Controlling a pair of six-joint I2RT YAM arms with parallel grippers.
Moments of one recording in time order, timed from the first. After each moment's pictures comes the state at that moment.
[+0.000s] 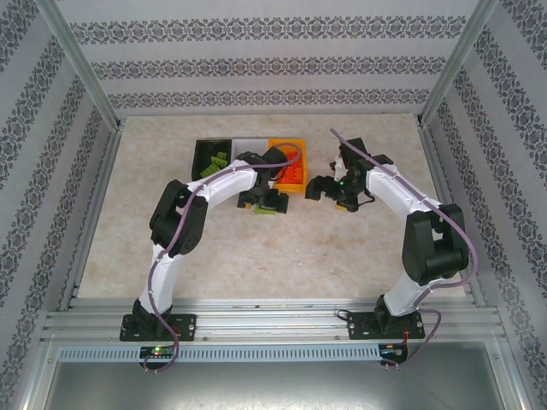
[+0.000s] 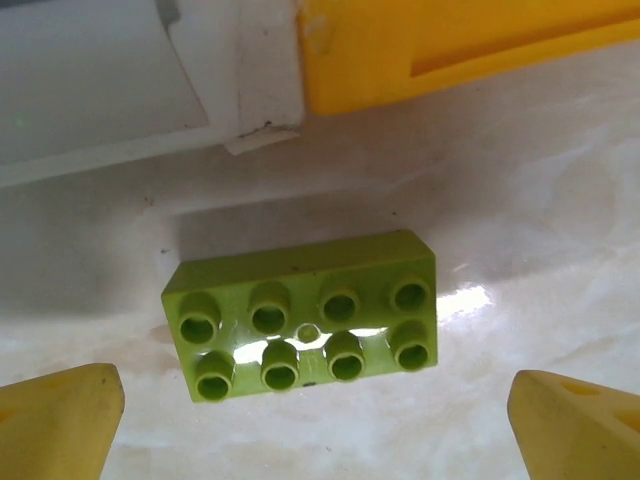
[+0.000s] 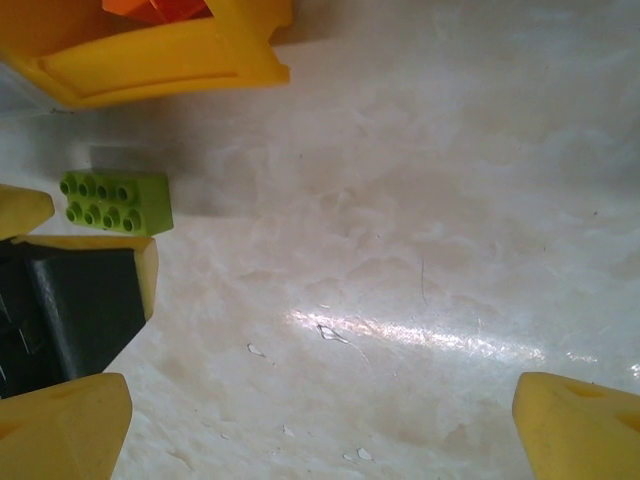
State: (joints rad) left arm -0.60 2.18 1.76 -0.99 0.03 -0.47; right arm 0.23 1.67 1.22 -0.83 -0.40 0.41
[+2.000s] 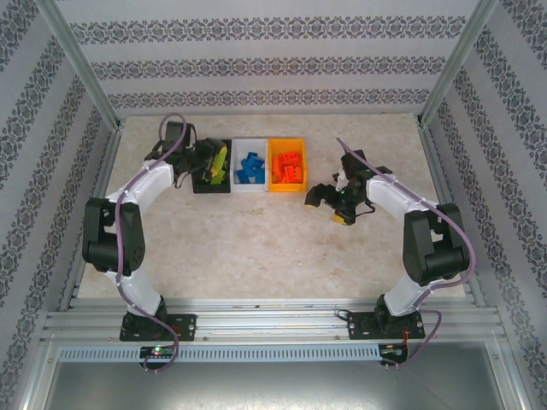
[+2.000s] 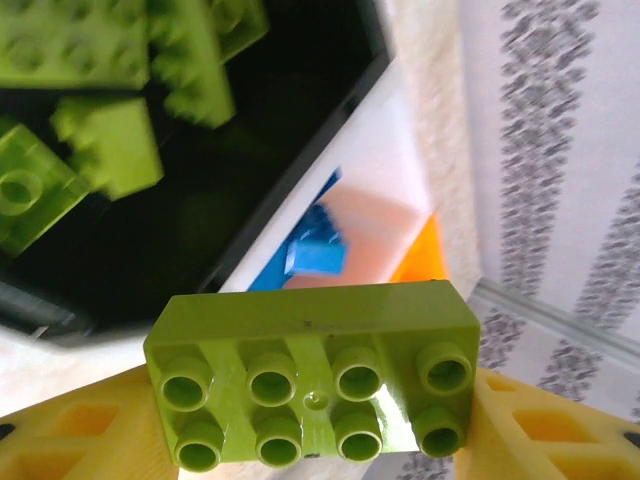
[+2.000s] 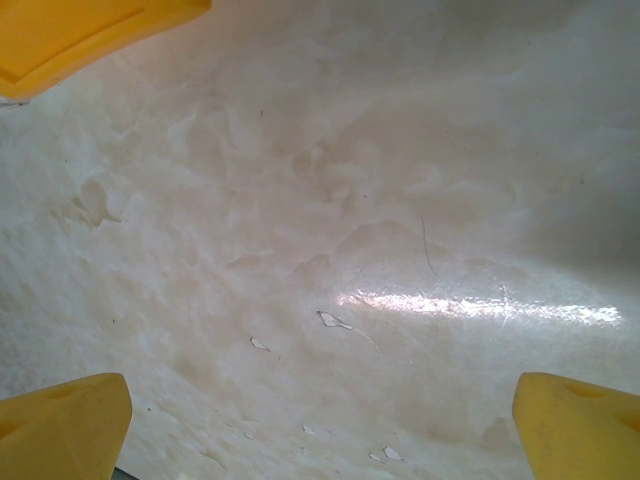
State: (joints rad) left arm -0.10 1.78 1.34 -0.32 0.43 -1.29; right arm 0.20 1.67 1.09 -0.72 -0.49 0.56
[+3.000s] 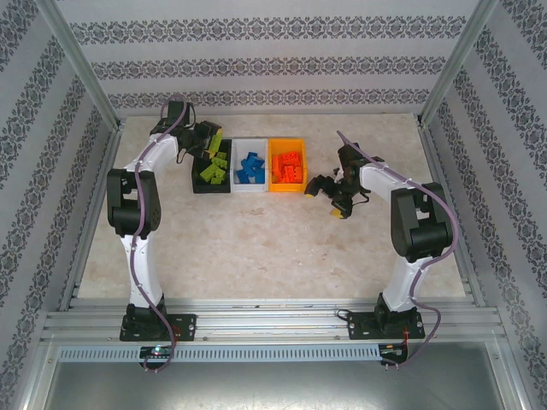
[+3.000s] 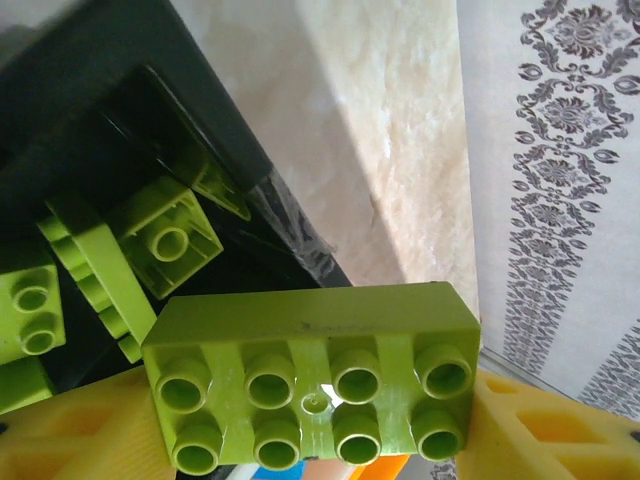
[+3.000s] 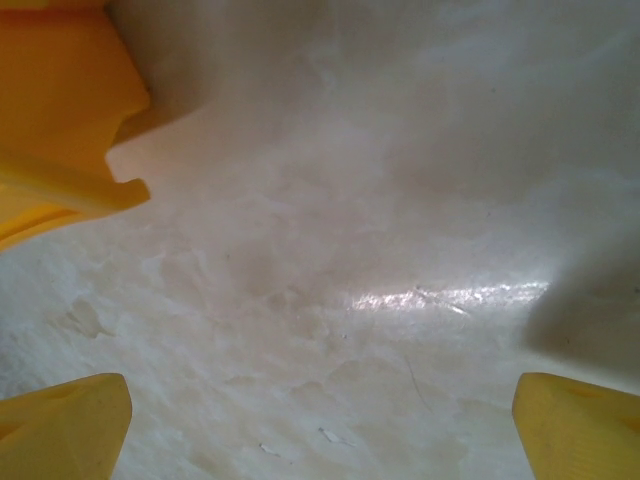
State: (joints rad) left arm -0.03 2.17 1.79 -0.48 0.44 -1.25; right arm 0.18 1.88 1.24 -0.71 -0.47 0.66
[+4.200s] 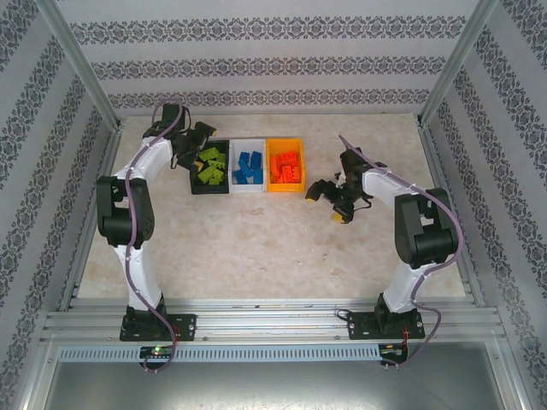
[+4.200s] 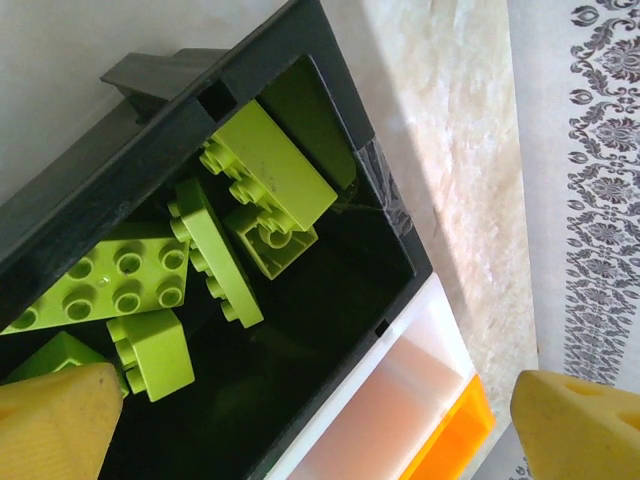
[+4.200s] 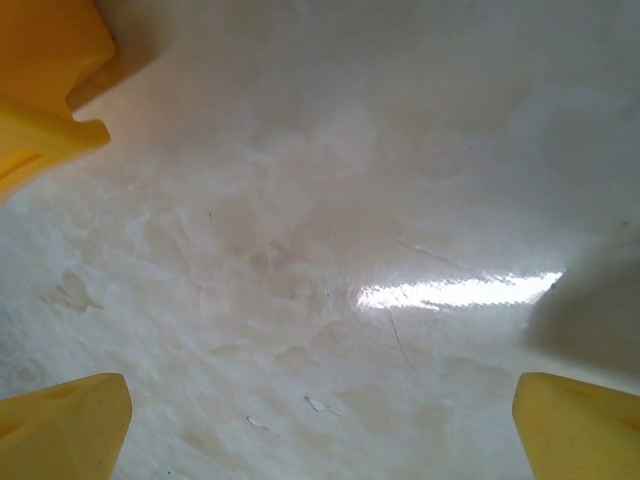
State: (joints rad) left arm -0.02 2.02 1.67 -0.57 0.31 -1.18; right arm 0.18 1.80 1.15 -0.68 -0.49 0.66
